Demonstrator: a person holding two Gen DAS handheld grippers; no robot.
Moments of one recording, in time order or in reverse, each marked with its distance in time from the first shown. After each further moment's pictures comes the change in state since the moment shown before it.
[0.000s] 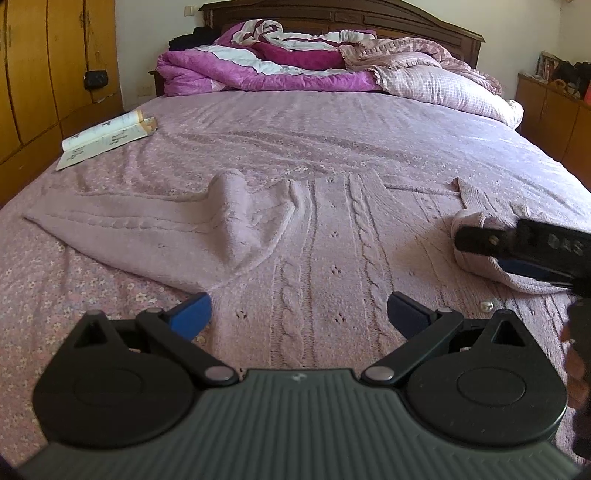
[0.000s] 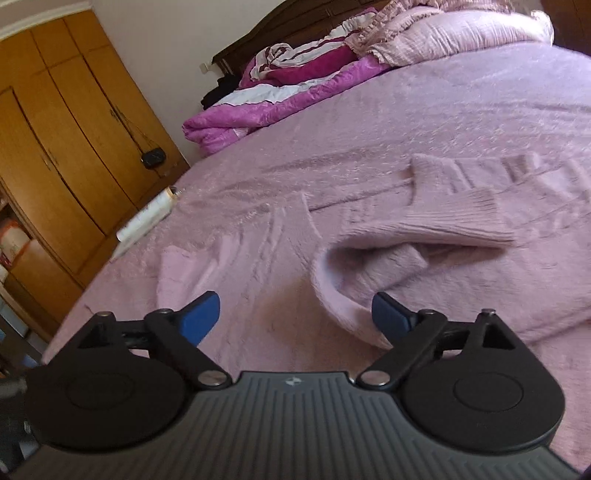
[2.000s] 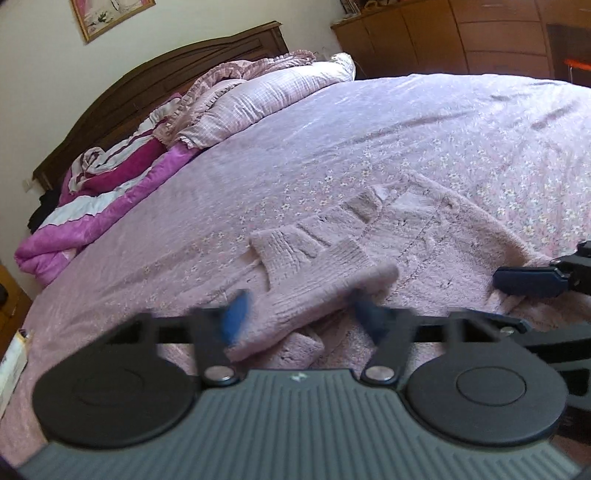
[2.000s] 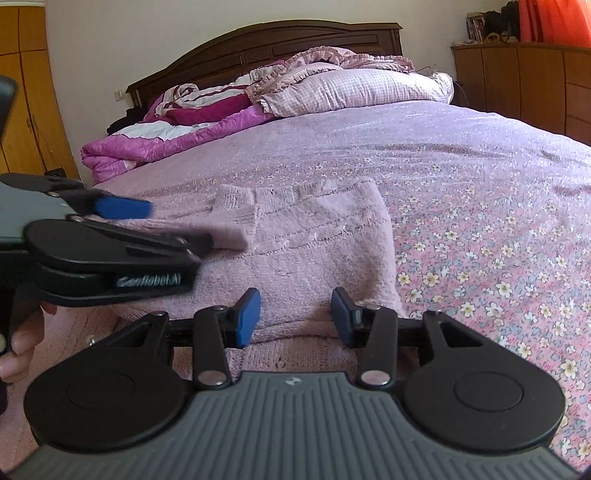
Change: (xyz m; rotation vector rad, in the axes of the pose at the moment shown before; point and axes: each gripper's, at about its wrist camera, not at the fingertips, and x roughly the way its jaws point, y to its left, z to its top) left arm 0.096 -0.224 0.024 0.671 -0.171 -0.187; right arm -0.047 -0.109 -0.039 -0.052 -0.190 -0.378
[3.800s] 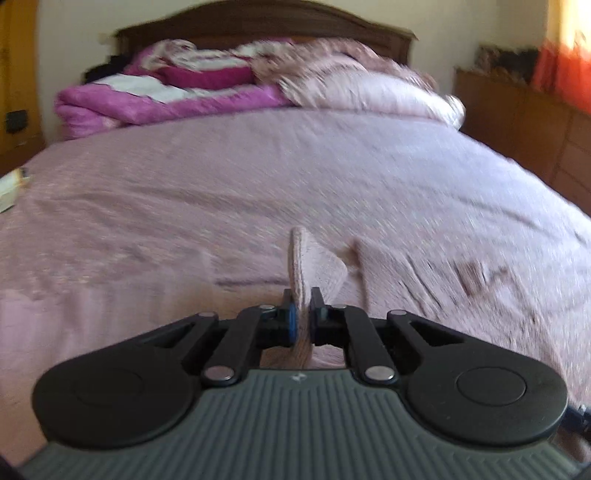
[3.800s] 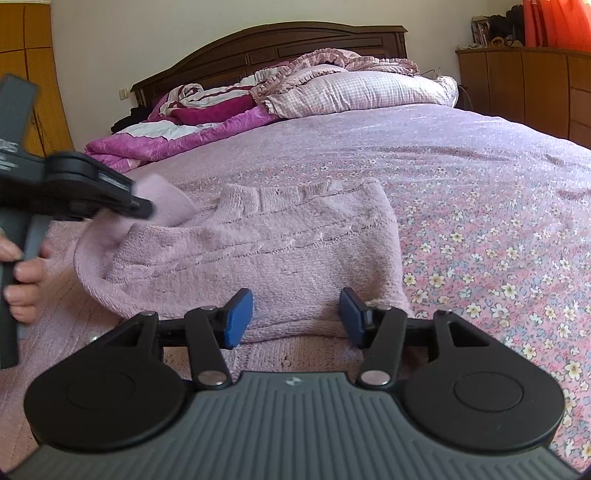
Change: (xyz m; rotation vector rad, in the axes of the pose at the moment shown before) left arm 0.014 0.104 -0.021 -0.580 0.038 0.051; right arm 0.002 -0.001 -0.004 -0.020 -0.008 0.007
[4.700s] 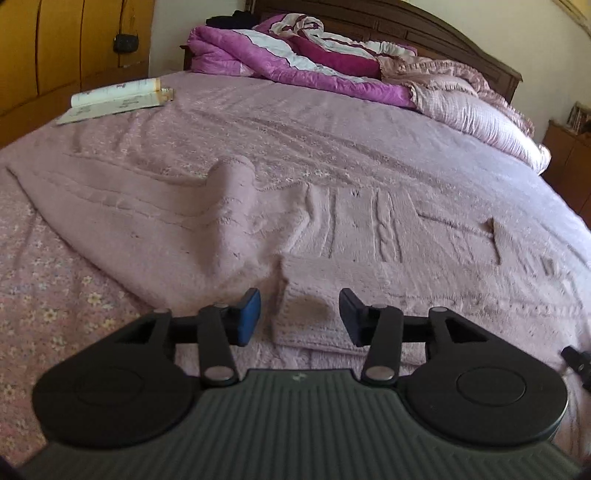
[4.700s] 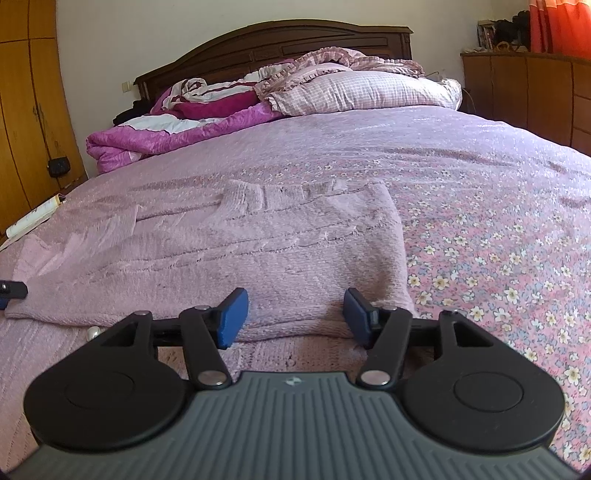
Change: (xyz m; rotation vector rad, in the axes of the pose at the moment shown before) left arm -0.098 0.131 -0.074 -0.292 0.061 0.173; right arm 0.003 0.004 0.003 -0.033 0.011 -0.005
